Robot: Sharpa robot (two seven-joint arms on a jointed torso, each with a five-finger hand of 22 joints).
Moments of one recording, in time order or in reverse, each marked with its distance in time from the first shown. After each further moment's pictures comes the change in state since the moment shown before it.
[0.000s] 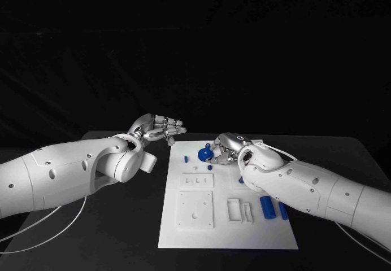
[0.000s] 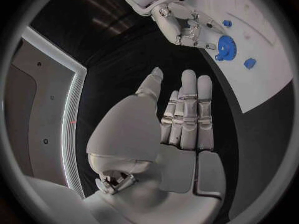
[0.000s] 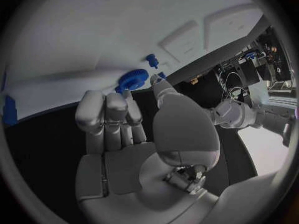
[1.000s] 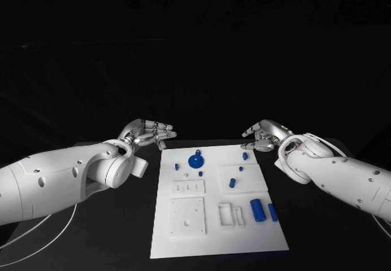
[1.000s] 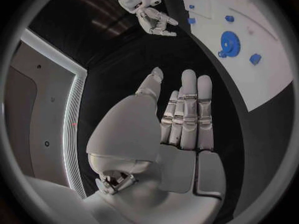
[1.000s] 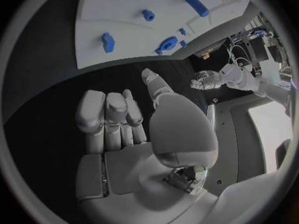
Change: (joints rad) left arm 0.000 -0.010 0.000 -0.027 0.000 0.000 0.002; left_hand -0.003 0.003 -0.003 -0.003 0.000 0.000 0.000 0.000 0.000 0.014 -0.007 0.000 0.000 0.000 0.000 0.005 0.002 0.005 -0.004 -0.004 -0.004 0.003; right arm 0.000 -0.267 0.127 0.038 0.227 -0.019 0.175; right_hand 0.058 0.032 -0.003 -0.188 0.072 0.015 0.003 0.000 0.000 0.000 0.000 0.000 0.000 0.000 0.000 0.000 0.010 0.000 0.000 0.000 0.004 0.000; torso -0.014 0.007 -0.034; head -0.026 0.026
